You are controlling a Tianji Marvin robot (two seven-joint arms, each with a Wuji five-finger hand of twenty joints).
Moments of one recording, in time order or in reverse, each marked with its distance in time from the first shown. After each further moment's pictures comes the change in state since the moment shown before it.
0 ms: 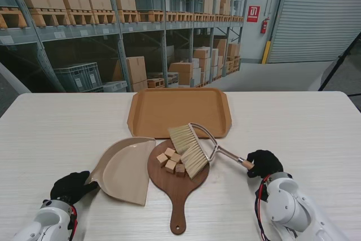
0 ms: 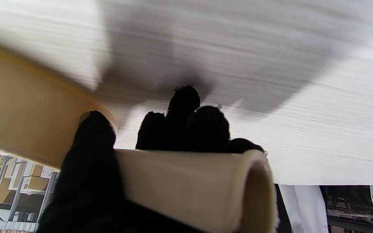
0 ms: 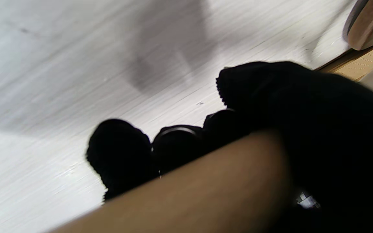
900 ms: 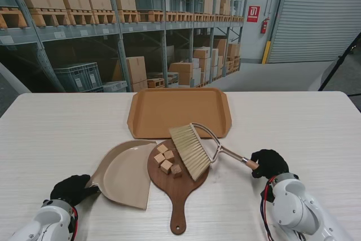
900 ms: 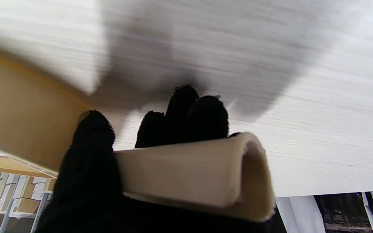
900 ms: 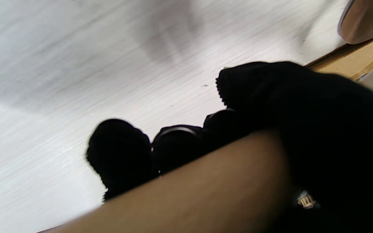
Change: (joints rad) left arm 0.031 0.011 -0.003 -0.091 0.027 0.084 -0.145; right arm -0.067 0.001 0.076 -0.074 -0.067 -0.037 0.039; left_hand 0.000 -0.004 0.000 0.001 0.000 0.000 0.009 -0.079 0.000 0.000 -0.038 -0.055 0.000 0.000 -0.112 0.000 -0.022 -0.001 -0.049 -0.013; right_hand 0.000 0.000 0.000 0.000 0.000 -0.001 0.000 0.000 0.000 0.000 0.000 0.001 0.000 0.000 0.000 0.000 0.000 0.000 0.000 -0.001
